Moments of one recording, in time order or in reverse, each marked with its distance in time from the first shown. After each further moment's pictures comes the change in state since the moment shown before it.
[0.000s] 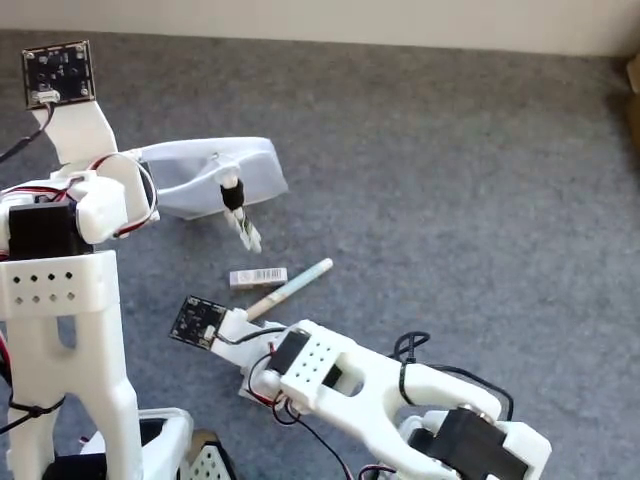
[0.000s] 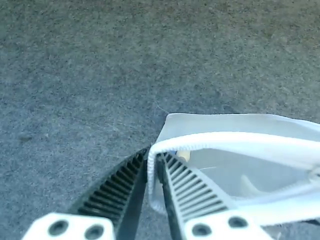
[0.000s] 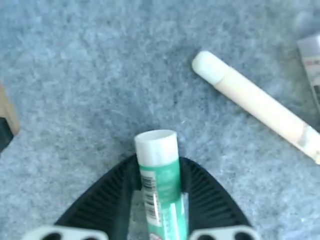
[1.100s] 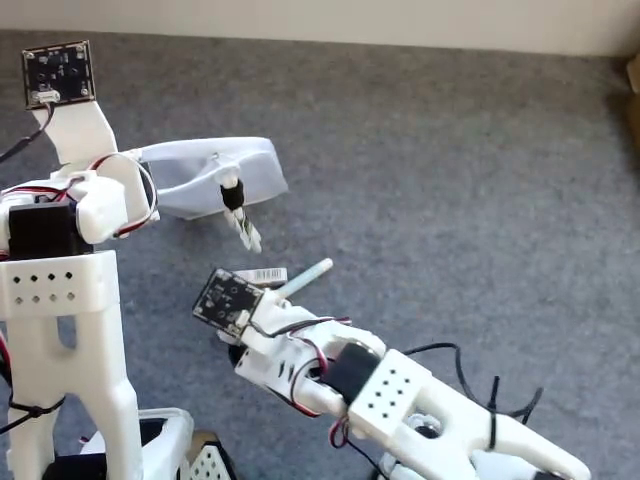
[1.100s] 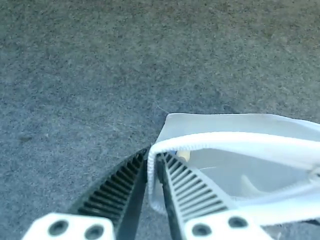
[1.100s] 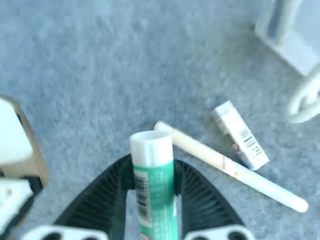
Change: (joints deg) left arm 0.0 0.0 0.0 0.0 0.0; right arm 2.9 -34.1 6.3 0.5 -5.0
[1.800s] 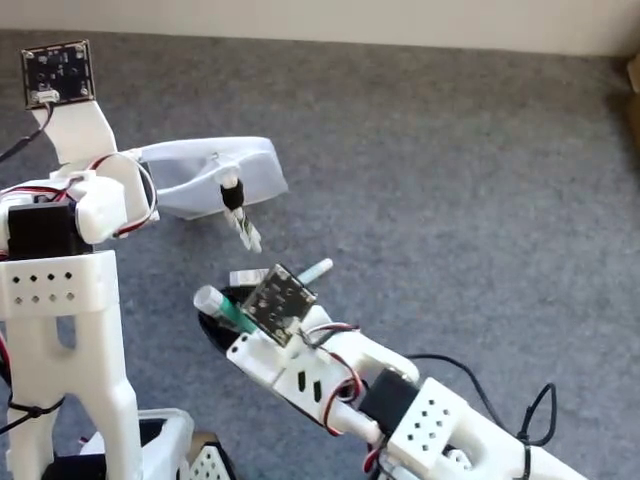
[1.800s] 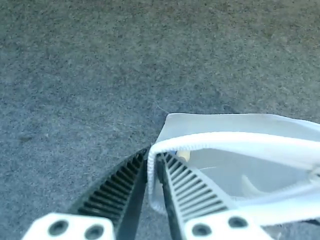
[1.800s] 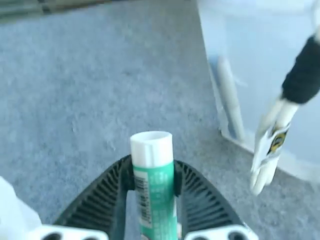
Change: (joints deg) left arm 0.0 0.0 0.0 0.0 0.0; right arm 0.1 -16.5 9.5 -20.3 -6.4
